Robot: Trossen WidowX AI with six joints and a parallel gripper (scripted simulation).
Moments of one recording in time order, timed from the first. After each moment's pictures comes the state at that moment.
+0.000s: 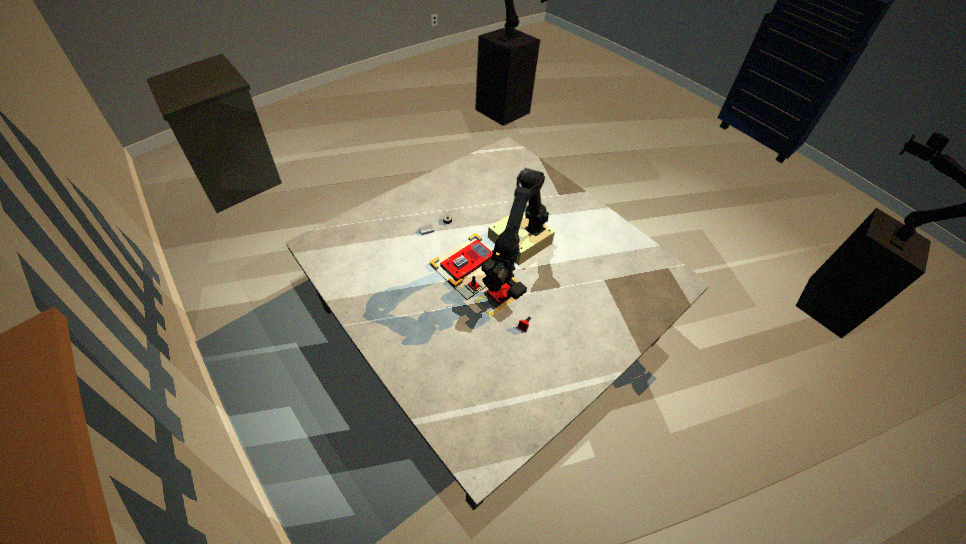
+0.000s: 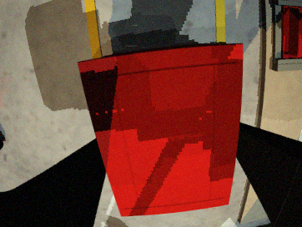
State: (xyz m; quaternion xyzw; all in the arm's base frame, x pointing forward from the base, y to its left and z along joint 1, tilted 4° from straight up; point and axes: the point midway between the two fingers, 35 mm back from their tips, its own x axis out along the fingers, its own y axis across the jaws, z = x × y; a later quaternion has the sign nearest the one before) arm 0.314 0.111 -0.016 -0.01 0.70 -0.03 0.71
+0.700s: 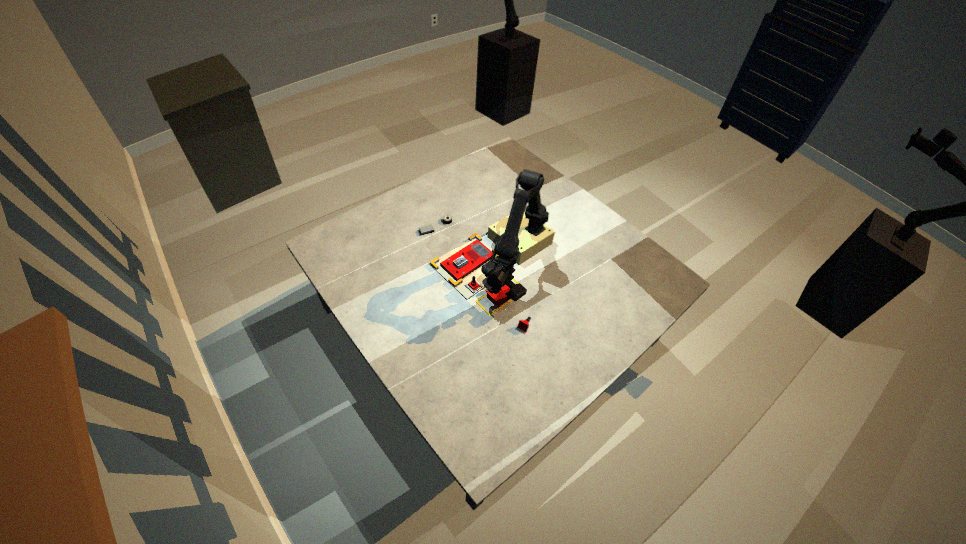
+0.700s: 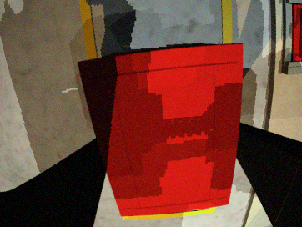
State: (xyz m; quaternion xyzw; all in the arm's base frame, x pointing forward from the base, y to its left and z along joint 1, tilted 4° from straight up) arm 0.314 0.111 -0.026 -0.01 0.70 -0.03 0.71
